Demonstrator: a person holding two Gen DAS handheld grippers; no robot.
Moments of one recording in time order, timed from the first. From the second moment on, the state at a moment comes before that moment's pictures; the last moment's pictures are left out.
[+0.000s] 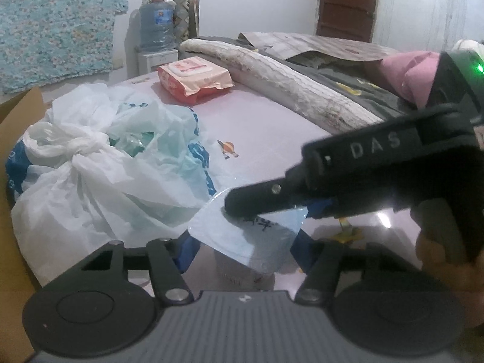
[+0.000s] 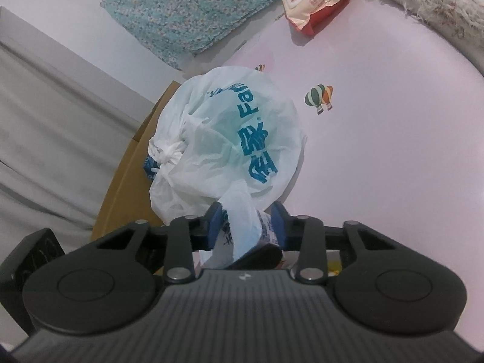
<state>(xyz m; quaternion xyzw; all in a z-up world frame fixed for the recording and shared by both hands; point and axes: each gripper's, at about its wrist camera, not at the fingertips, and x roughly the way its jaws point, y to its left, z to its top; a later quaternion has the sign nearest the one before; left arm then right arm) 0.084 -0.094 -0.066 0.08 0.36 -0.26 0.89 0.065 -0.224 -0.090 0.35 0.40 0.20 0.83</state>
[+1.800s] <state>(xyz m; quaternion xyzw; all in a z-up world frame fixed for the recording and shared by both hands) 0.102 0.147 0.050 -0.11 0.37 -0.06 0.92 0.177 0.035 0.049 0.16 0.49 0.43 0.74</state>
